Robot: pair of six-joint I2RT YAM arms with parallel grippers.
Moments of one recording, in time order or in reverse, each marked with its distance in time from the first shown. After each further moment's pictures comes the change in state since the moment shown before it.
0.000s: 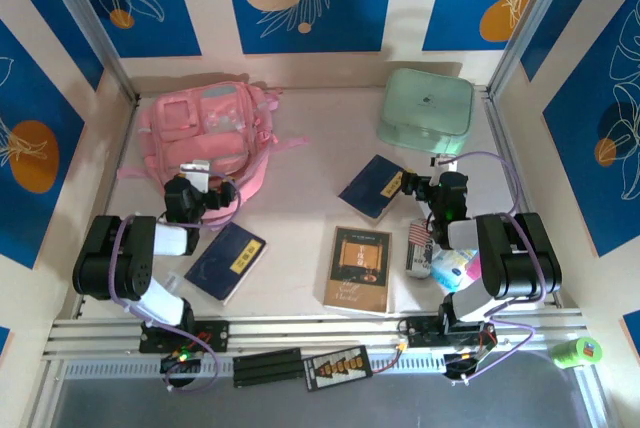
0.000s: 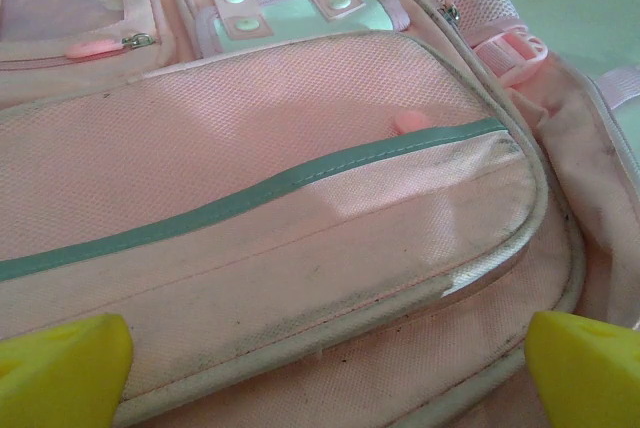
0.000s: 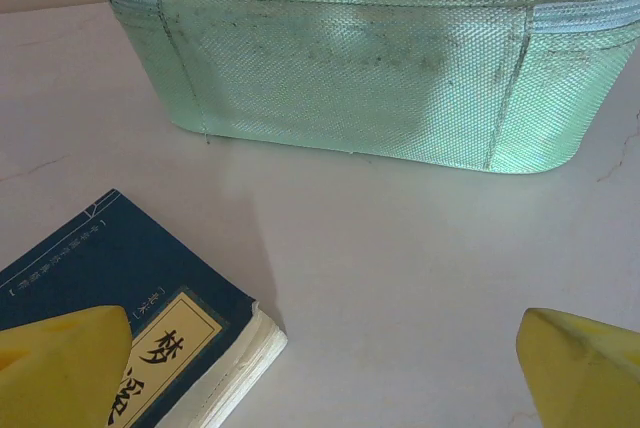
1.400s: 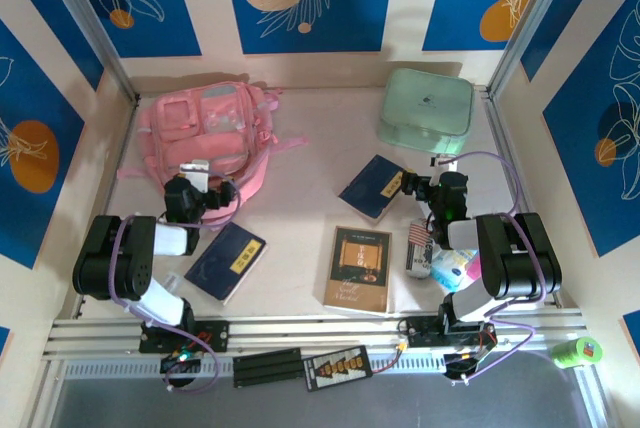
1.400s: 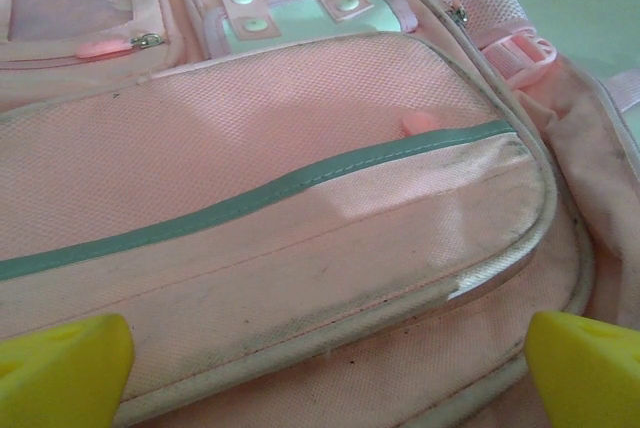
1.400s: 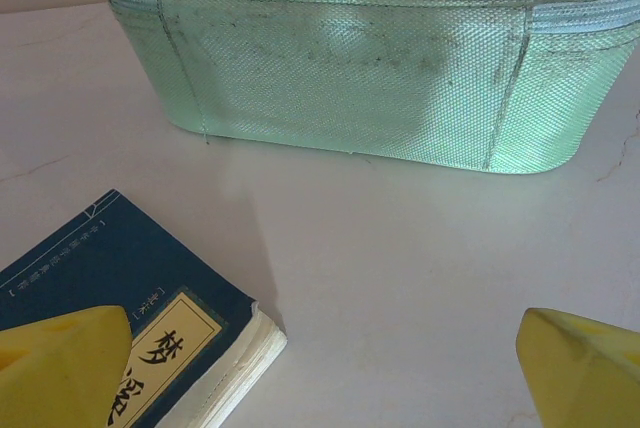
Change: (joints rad) left arm 0.000 -0.002 0.000 0.002 -0.019 -0.004; right arm 0.000 -0.002 0.000 0.000 0.002 0.001
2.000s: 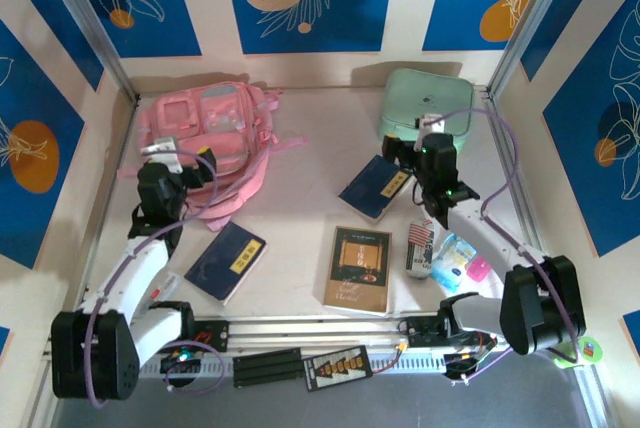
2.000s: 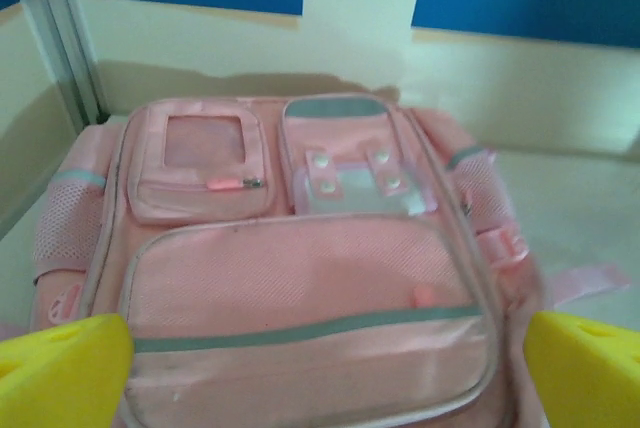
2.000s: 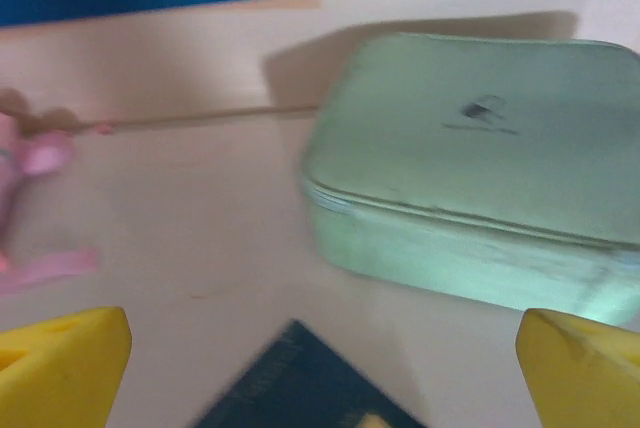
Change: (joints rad) left arm -0.001 -0.542 0.201 -0.612 -0.116 -0.276; right arm 0.261 -0.276 0.431 -0.676 0.150 0.121
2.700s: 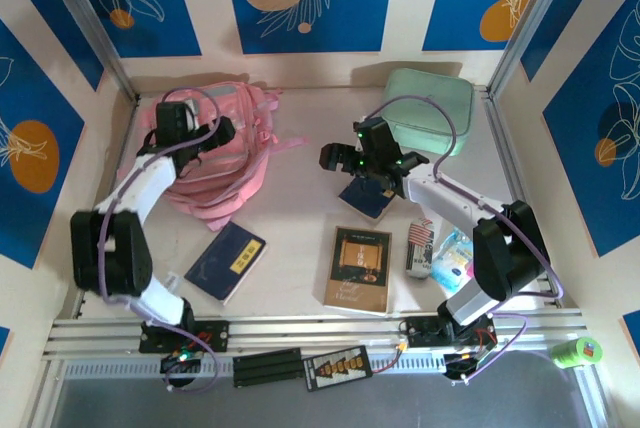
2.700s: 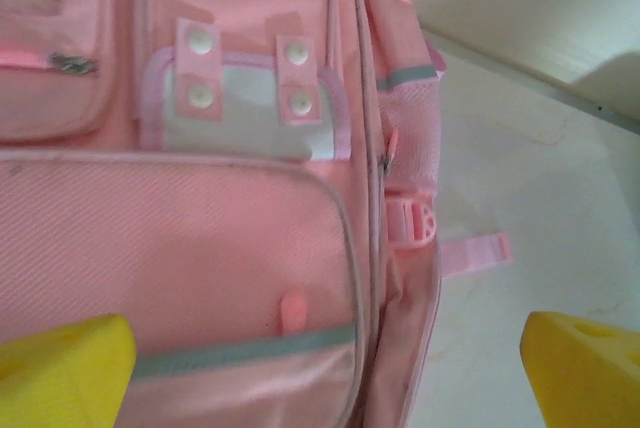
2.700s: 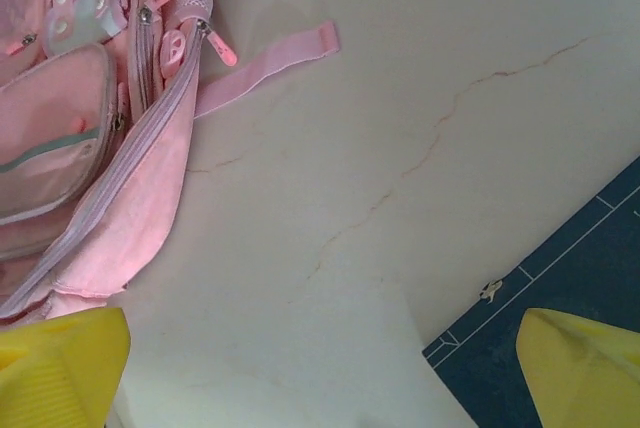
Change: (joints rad) left arm 0.005 0.623 0.629 -0.450 0.248 -0.195; right arm 0.233 0.320 0.315 -0.352 -0.254 0.388
